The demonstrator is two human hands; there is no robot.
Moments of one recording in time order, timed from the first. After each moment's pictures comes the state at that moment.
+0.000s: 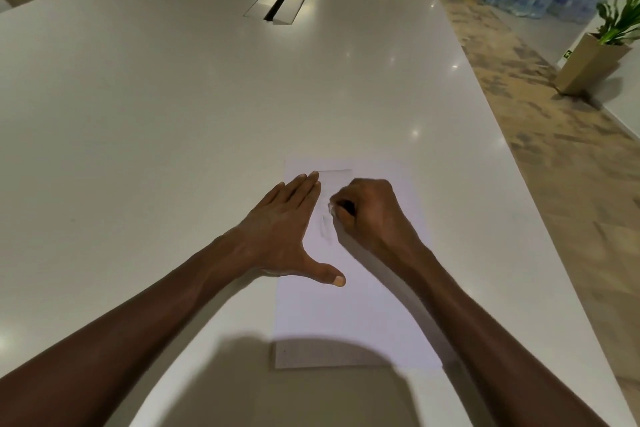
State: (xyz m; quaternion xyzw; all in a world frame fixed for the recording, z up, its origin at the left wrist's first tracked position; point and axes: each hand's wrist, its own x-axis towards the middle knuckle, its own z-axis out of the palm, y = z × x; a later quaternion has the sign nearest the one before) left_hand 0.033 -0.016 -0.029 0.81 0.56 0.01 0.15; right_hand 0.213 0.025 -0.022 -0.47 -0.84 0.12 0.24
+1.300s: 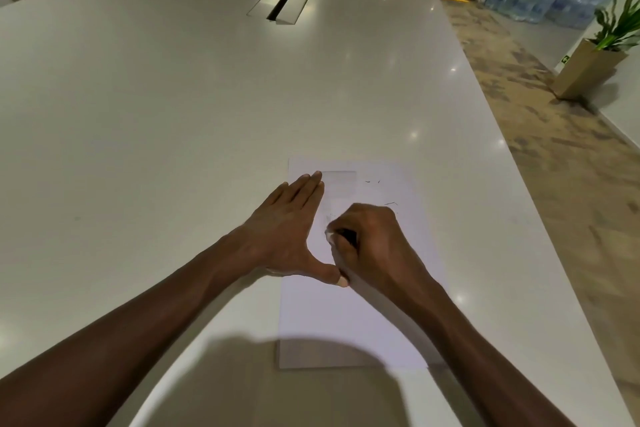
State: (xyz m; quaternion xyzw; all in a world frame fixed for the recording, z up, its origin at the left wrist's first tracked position) left_hand 0.034 -0.015 -0.029 0.82 0.56 0.00 0.15; right_hand 0.212 -0.023 -0.013 -0.45 -0.85 0.17 0.23
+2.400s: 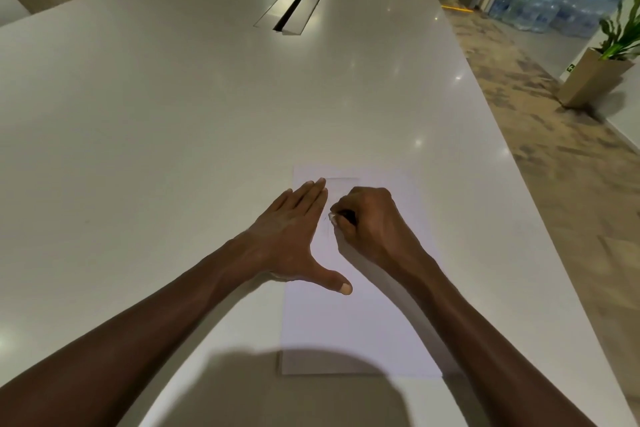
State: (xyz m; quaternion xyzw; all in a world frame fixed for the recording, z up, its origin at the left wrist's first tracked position) left_hand 0.033 -0.015 -0.026 0.81 0.56 0.00 0.17; right_hand 0.206 0.023 -0.021 -0.45 -0.85 0.12 0.22
